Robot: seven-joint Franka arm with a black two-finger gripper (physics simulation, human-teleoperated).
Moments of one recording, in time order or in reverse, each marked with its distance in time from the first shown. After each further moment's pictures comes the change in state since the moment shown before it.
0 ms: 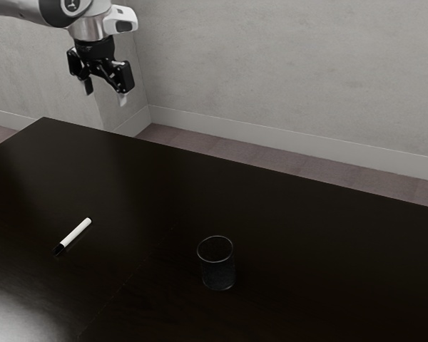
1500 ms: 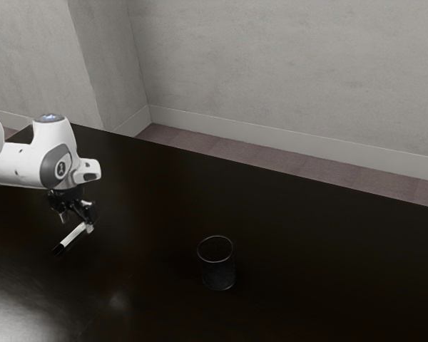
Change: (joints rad) arm 0.251 0.173 0.062 -0.732 -0.130 0.799 0.270
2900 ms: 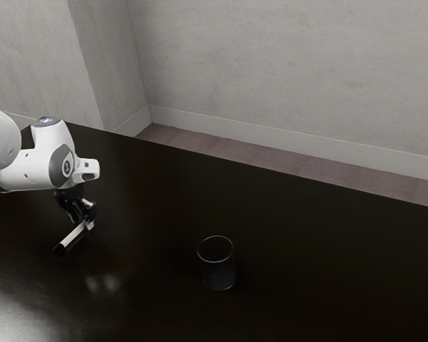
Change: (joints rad) arm 0.050 0.161 -0.002 0.137 -0.172 0.045 0.237
